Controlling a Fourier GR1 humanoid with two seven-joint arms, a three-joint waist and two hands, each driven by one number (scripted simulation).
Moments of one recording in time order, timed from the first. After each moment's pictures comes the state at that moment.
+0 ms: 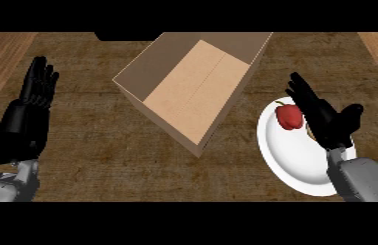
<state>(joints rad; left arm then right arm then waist) -0.14 0.51 -0.15 -1.68 0.26 0.40 0.00 -0.24 -0.45 0.22 -1.34 -0.35 -0.05 -0.01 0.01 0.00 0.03</state>
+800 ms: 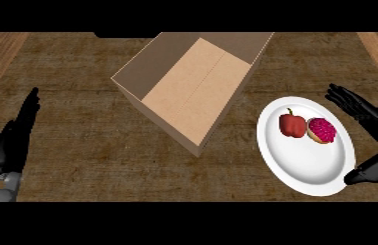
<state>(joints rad) -0.05 0.62 -0.16 -1.42 0.12 0.38 0.06 -0.21 -0.75 0.16 -1.15 -0.25 0.51 -0.61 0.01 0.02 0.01</state>
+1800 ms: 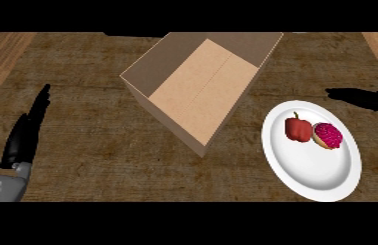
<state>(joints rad) -0.13 0.59 -0.17 -1.31 0.07 0.34 0.04 -0.51 -0.95 0.45 -0.86 0.37 0.32 -0.90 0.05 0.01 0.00</state>
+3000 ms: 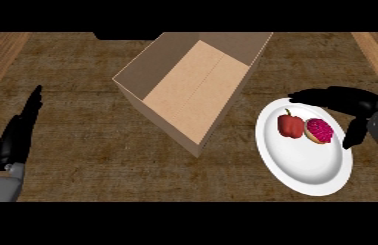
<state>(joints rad) -0.11 0.55 -0.07 -1.30 0.01 0.28 0.06 -0.70 -0.73 0.55 -0.61 0.65 0.28 -0.92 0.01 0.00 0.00</state>
